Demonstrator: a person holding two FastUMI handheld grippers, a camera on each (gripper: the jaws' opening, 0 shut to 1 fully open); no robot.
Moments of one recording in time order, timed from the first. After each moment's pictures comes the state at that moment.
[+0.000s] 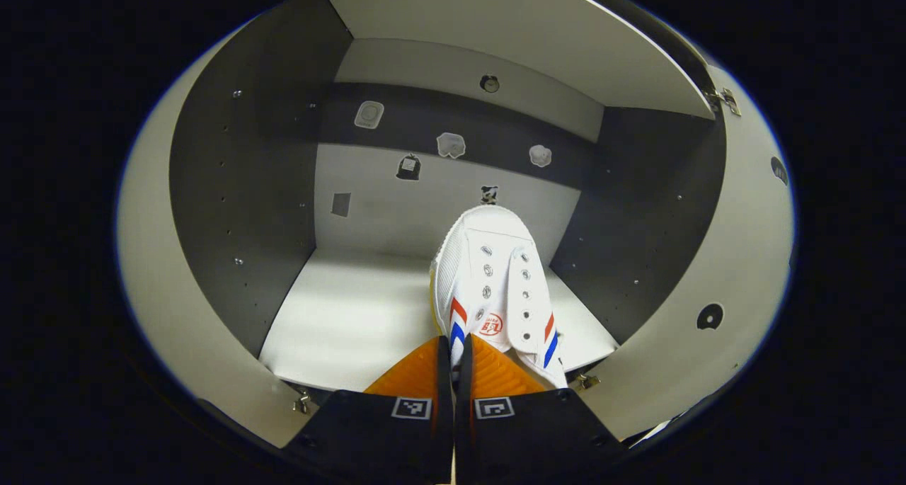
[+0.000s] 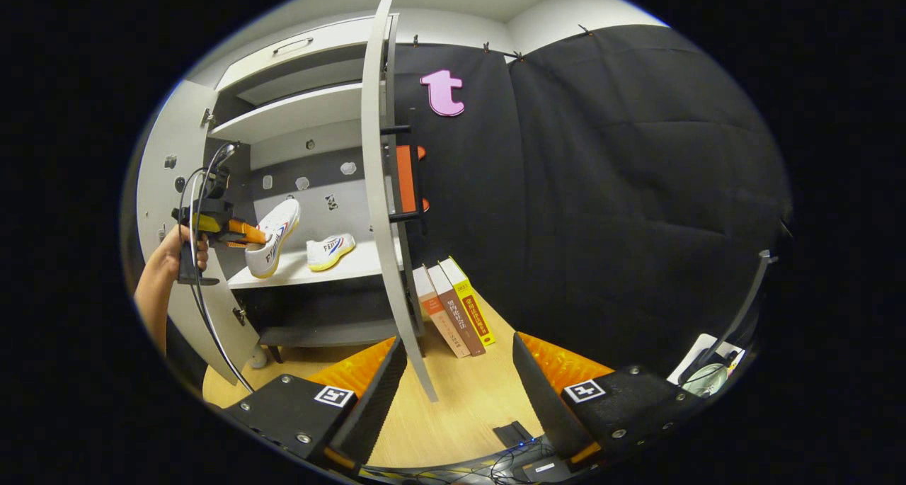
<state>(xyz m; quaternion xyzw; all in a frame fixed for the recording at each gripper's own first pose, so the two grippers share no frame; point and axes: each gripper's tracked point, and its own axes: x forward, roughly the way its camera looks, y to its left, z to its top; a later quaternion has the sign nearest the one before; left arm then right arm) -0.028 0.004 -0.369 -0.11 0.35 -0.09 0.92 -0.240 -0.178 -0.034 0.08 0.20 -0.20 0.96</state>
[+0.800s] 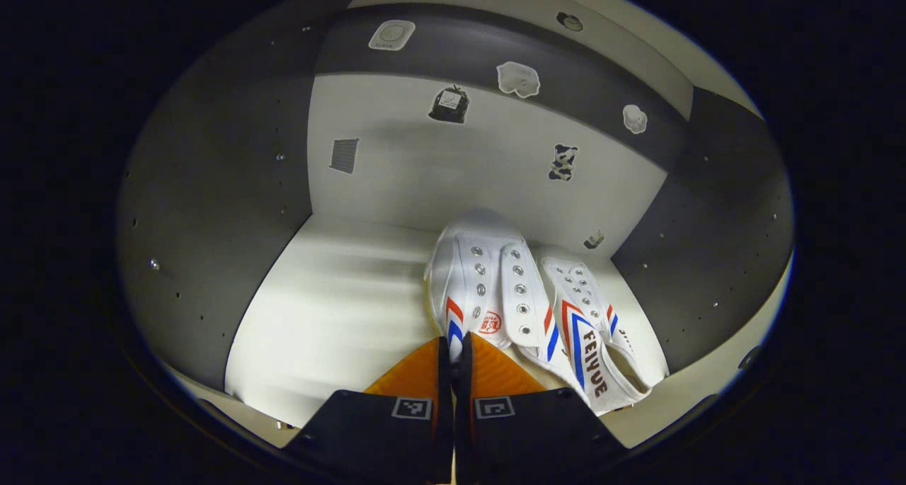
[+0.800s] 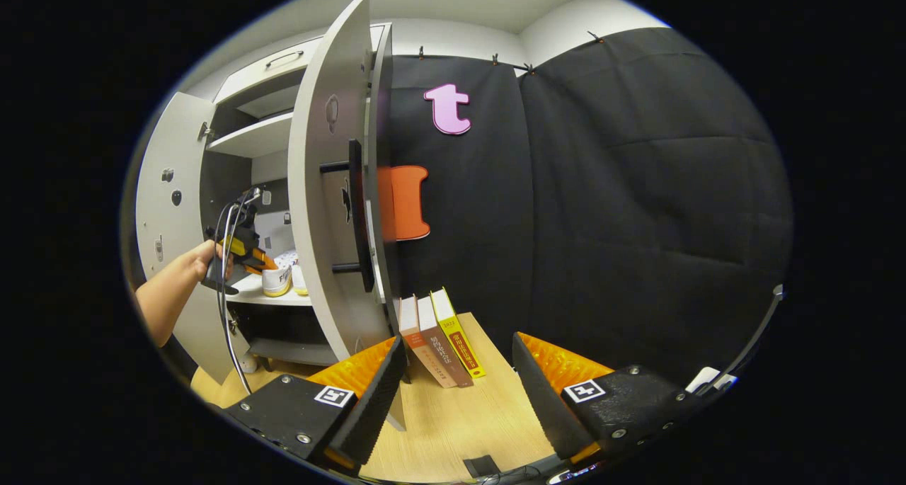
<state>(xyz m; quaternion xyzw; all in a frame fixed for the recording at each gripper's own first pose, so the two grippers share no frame) 0.030 0.008 -0.469 -0.13 0.45 -0.04 0.88 -0.195 -0.248 -0.013 0.07 0.16 -0.16 0.97</state>
